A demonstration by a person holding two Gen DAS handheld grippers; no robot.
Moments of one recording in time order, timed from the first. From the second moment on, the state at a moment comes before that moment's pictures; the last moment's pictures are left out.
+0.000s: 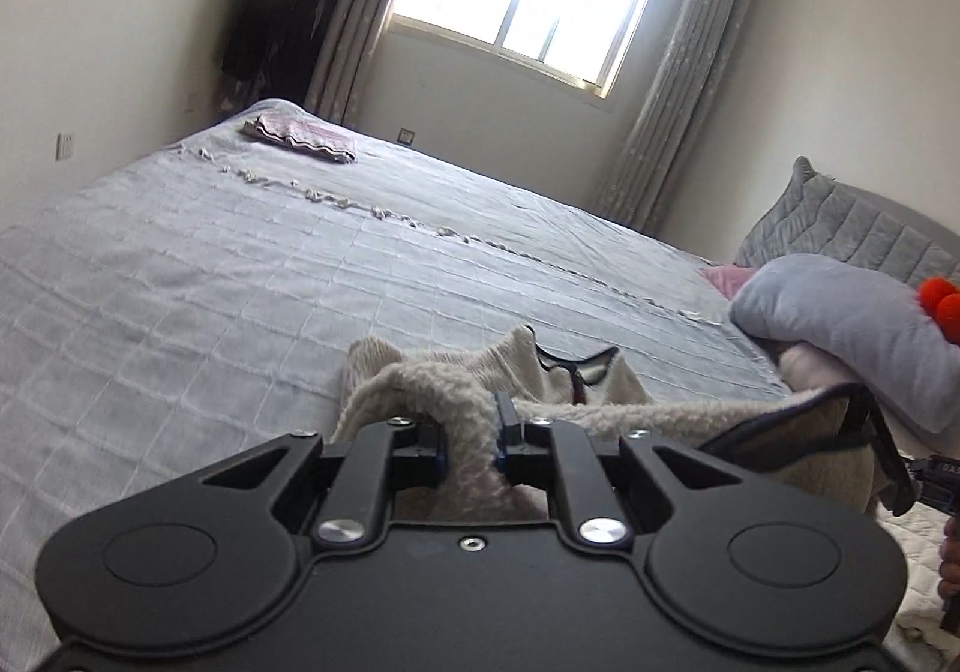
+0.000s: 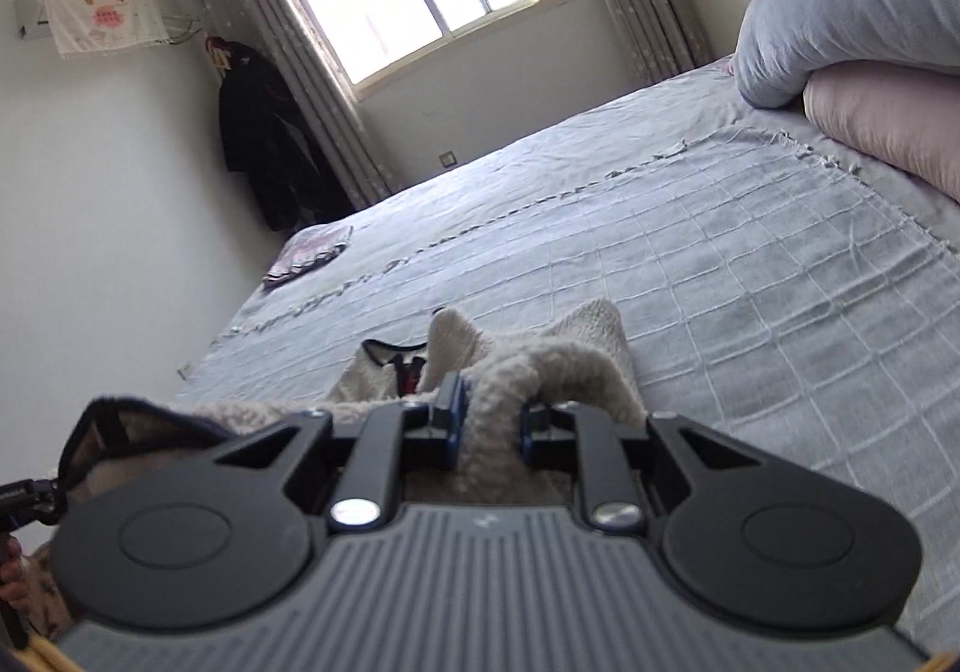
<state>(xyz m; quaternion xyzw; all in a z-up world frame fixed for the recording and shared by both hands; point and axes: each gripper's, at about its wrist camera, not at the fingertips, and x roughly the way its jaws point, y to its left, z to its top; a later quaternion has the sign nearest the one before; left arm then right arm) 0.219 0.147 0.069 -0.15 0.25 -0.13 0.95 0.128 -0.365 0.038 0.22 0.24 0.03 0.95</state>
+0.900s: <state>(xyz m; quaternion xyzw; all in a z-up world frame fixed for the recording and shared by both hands) 0.340 0.125 -0.005 -0.11 0.31 -0.12 0.94 0.240 -0.383 -0.021 0.17 0.32 0.03 0.93</state>
